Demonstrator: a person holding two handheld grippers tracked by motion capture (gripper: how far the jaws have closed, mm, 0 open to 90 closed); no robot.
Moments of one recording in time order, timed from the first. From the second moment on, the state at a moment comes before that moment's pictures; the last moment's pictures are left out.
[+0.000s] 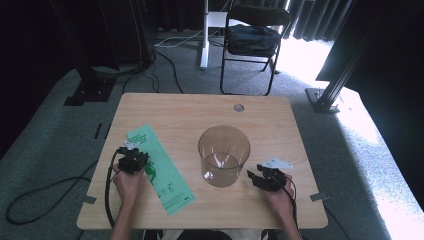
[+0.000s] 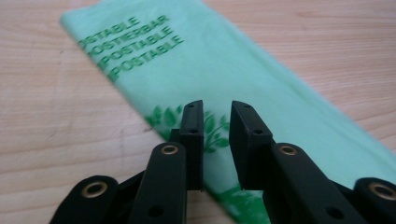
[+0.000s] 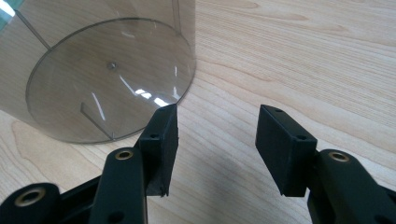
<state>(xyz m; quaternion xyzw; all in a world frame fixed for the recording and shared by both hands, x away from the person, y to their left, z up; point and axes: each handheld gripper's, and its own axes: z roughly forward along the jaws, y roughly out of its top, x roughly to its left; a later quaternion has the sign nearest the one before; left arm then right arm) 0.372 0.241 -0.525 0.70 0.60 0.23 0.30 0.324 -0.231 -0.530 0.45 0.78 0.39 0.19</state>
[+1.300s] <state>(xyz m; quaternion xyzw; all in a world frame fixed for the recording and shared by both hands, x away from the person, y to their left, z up) 0.401 0.176 -0.535 0.72 0.59 0.24 0.28 0.323 -0.234 -0.531 0.45 0.78 0.39 0.19</state>
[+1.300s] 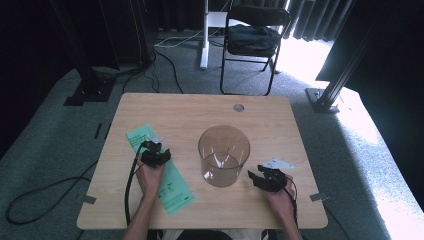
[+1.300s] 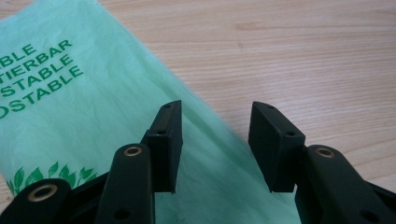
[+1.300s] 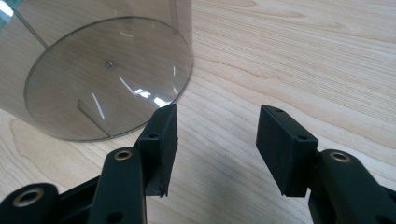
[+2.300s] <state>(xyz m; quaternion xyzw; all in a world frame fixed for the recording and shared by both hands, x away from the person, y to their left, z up) 0.403 0.151 -0.530 0.77 0.53 0.19 0.31 0.321 -0.235 -0.531 0.45 0.78 0.40 0.18</state>
